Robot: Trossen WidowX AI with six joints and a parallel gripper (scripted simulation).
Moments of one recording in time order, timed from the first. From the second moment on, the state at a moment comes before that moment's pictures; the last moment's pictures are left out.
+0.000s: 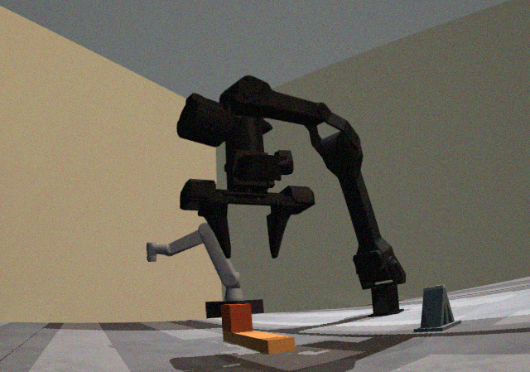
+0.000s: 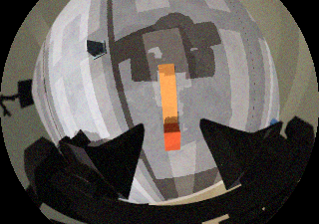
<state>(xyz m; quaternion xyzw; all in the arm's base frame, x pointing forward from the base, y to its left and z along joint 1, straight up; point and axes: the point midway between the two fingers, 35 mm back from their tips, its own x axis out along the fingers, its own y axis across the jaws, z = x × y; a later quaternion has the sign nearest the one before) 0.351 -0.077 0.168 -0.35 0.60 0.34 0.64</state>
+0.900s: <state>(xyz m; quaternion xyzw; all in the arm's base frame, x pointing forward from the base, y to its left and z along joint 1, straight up) 0.357 -0.085 0.081 -0.35 0.61 0.33 0.63</state>
